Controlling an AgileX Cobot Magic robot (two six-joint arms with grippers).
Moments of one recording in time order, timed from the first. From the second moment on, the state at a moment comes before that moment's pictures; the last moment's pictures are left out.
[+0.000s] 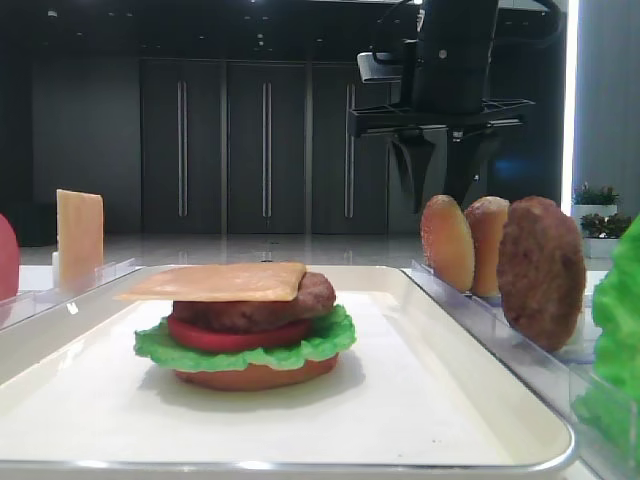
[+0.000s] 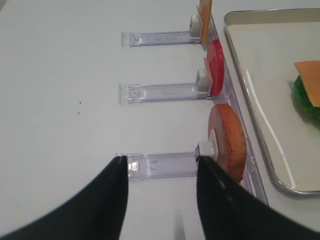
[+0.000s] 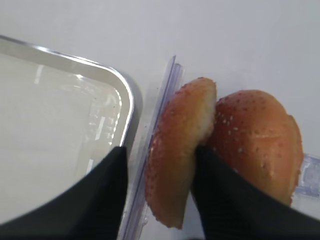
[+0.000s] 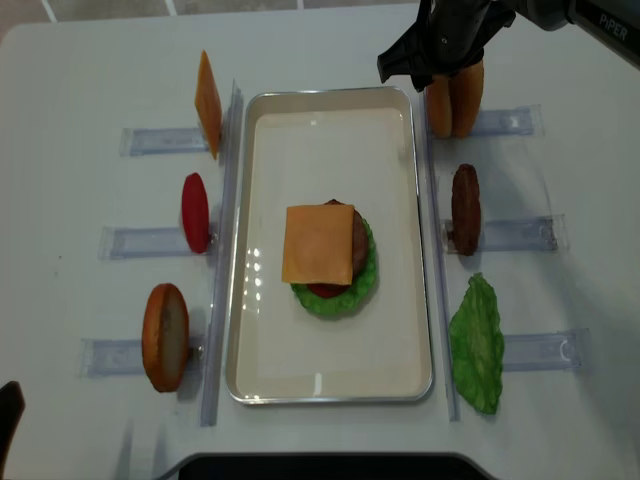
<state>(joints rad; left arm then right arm) 0.02 -0.01 -0.47 -0.01 1.11 0.04 0.48 2.07 -1.71 -0.16 0.94 0.22</state>
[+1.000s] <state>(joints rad) 0.02 -0.01 -0.47 -0.01 1.11 0.04 0.47 2.07 -1.71 -0.16 0.97 0.22</state>
